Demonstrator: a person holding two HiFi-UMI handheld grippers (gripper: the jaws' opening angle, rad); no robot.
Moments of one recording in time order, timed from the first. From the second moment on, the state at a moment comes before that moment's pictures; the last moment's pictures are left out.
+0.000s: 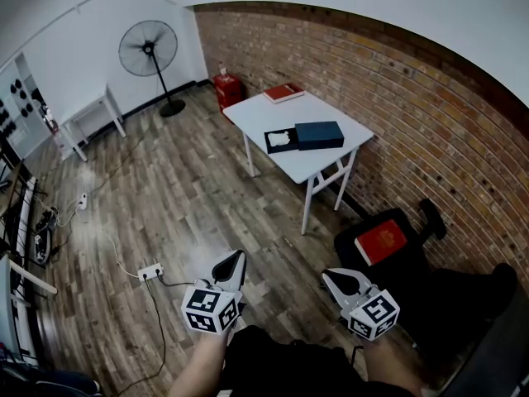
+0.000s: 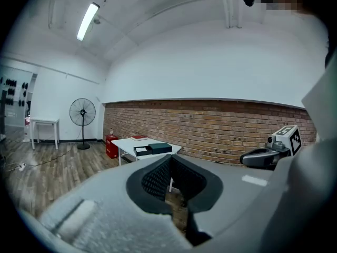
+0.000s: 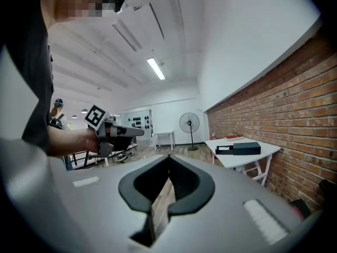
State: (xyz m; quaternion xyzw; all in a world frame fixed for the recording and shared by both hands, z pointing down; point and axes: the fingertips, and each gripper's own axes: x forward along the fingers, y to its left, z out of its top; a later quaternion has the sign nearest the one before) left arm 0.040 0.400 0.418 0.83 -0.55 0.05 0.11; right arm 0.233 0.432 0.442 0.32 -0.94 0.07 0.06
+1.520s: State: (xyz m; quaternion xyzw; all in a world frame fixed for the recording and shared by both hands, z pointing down) left arm -0.122 0.121 0.456 0.85 -0.51 0.03 0.16; right arm 0.059 0.156 0.469 0.32 -0.93 0.16 0.09
